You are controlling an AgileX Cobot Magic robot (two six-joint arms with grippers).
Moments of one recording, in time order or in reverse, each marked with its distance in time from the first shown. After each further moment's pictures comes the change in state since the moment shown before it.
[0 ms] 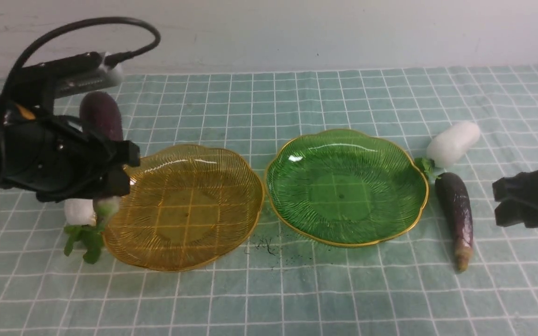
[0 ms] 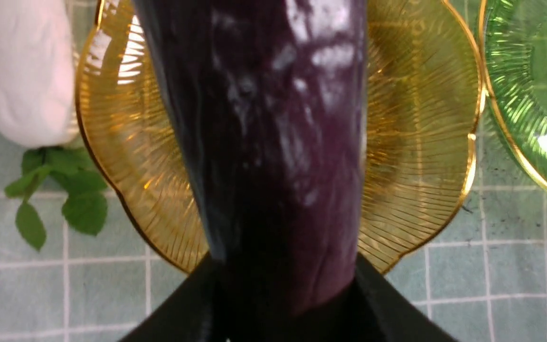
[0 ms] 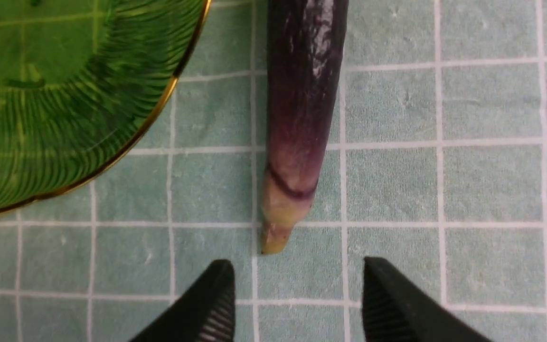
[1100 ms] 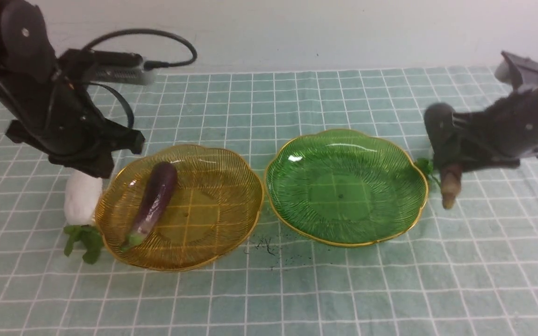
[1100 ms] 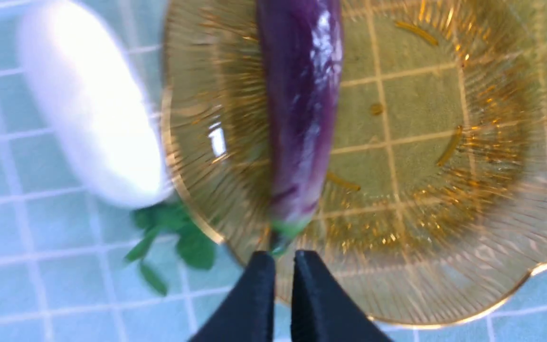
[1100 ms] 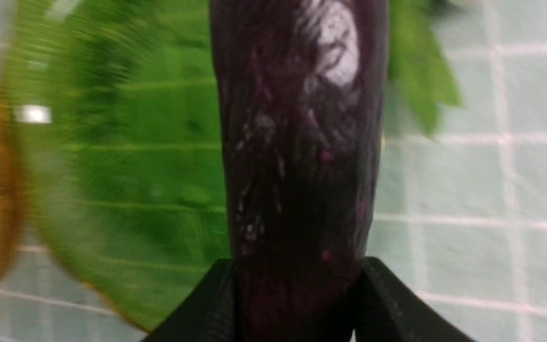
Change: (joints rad) right arm 0.074 0.181 -0.329 0.260 0.105 -0.082; left arm 0.027 0.155 -0.250 0.183 0.205 0.061
